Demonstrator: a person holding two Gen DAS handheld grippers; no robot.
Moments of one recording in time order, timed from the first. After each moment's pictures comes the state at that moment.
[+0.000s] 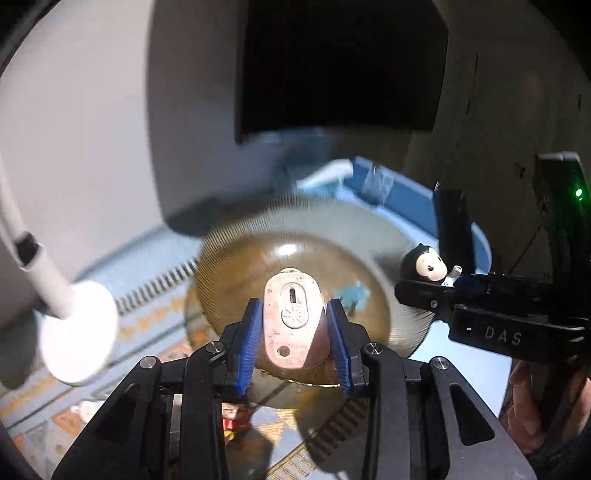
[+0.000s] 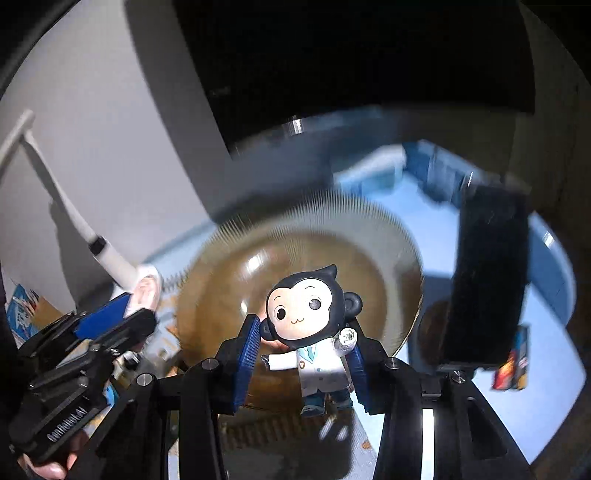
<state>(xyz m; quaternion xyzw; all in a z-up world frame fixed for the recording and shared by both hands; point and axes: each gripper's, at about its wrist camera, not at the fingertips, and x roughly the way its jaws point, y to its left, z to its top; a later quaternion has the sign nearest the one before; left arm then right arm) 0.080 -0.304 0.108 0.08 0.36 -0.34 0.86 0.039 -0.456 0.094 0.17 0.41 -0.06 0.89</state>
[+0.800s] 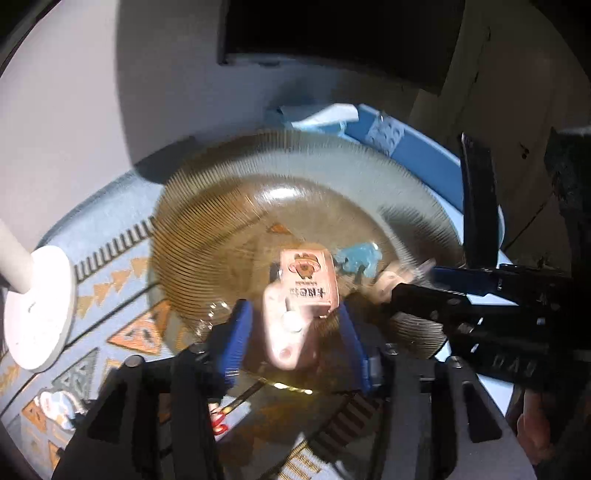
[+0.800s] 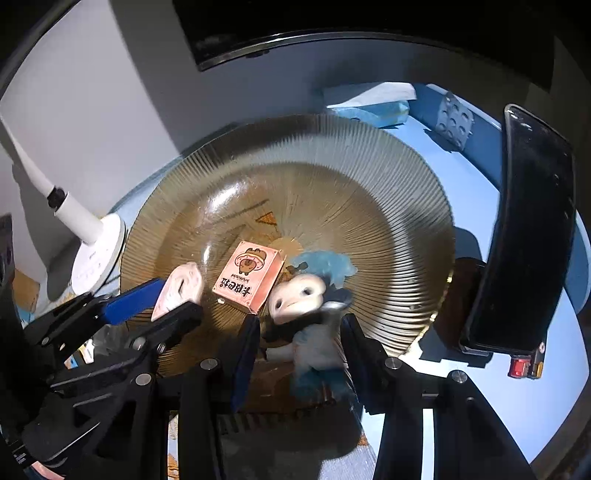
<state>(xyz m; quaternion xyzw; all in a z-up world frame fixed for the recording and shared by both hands) 0.096 -0.328 0.068 0.09 0.43 -0.34 0.83 0.062 -0.464 0.069 0.16 0.49 -0.07 0.85</state>
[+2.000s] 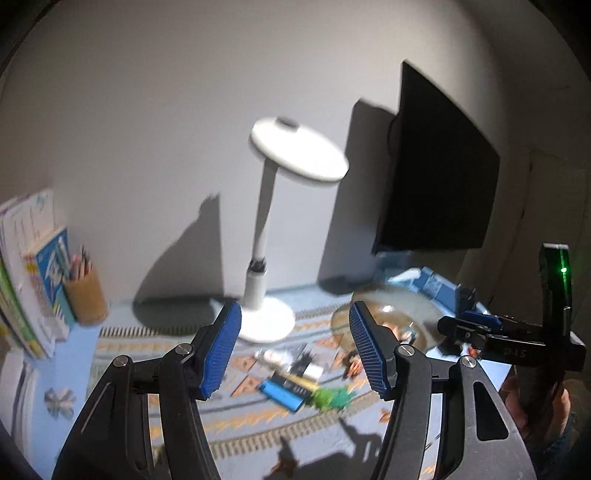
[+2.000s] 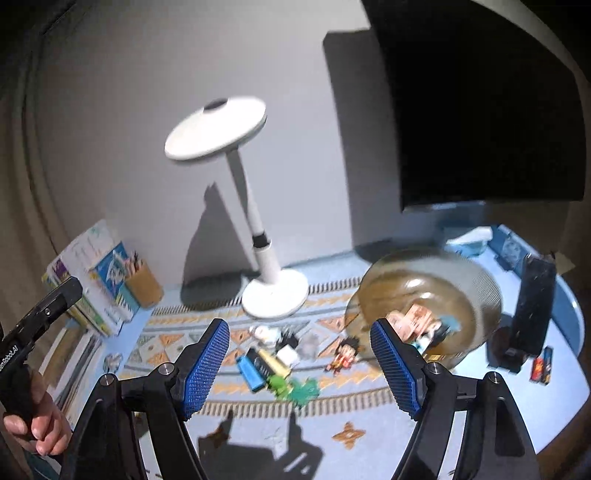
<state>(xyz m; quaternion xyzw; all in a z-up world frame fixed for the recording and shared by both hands) -0.104 -0.024 0.227 -0.03 0.21 -0.18 0.96 -0.073 -0.279 0.206 0.10 0.30 0.08 0.94</state>
